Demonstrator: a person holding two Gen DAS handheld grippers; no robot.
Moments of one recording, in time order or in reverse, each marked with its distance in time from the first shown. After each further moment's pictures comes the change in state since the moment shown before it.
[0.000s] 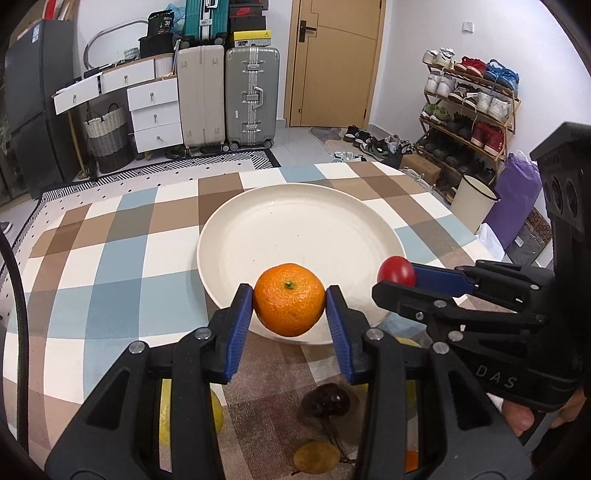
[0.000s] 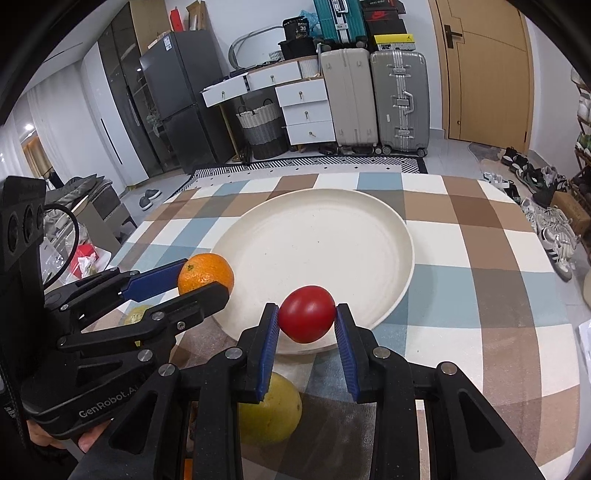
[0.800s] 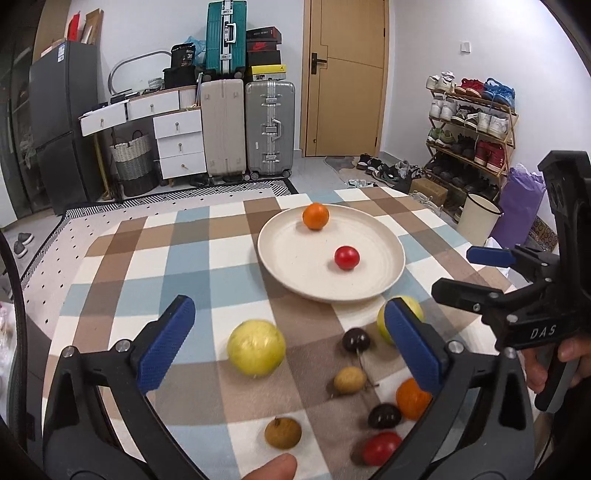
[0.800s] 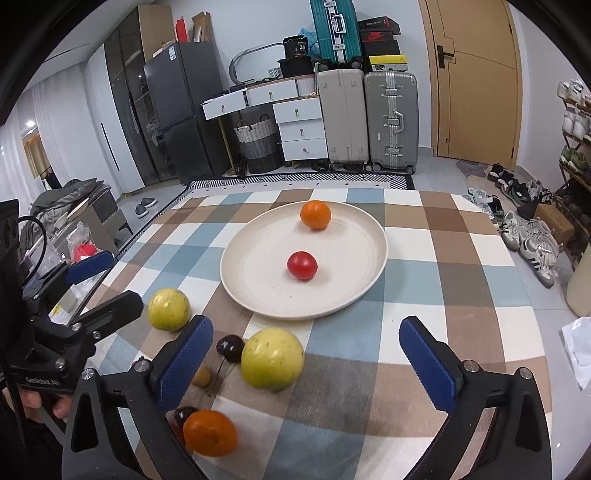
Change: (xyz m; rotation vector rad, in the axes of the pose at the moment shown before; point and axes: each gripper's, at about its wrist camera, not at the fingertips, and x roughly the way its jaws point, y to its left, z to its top) left arm -0.113 0.028 -0.045 0.009 -0.137 0.070; right arm -0.069 0.013 -0.031 -0.027 -0.078 -0.052
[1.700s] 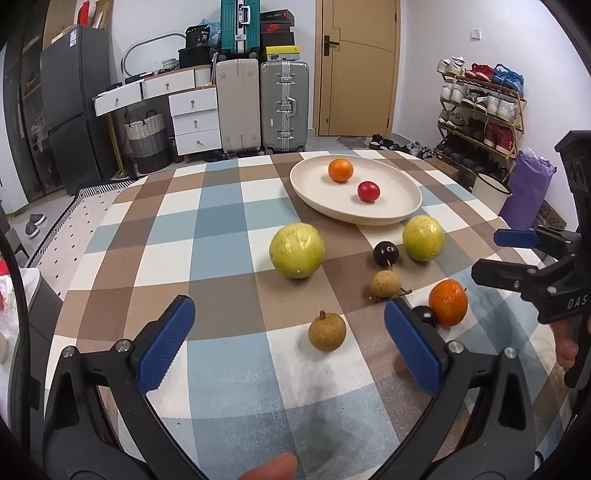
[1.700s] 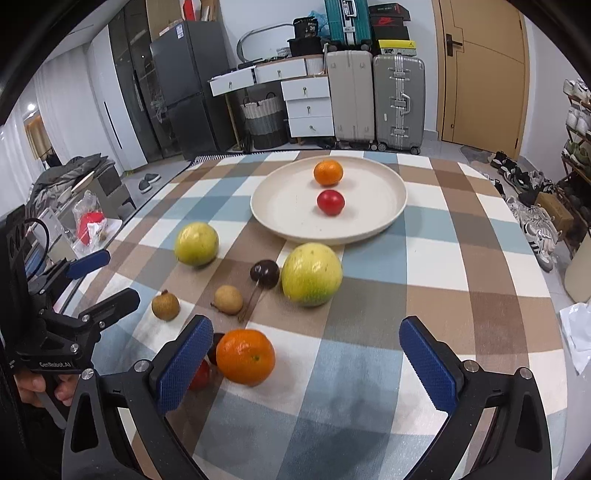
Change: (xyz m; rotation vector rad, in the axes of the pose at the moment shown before) left arm -0.034 0.027 -0.075 -0.019 0.077 0.042; right arm -0.020 0.036 -0.053 -0.027 0.095 -0.002
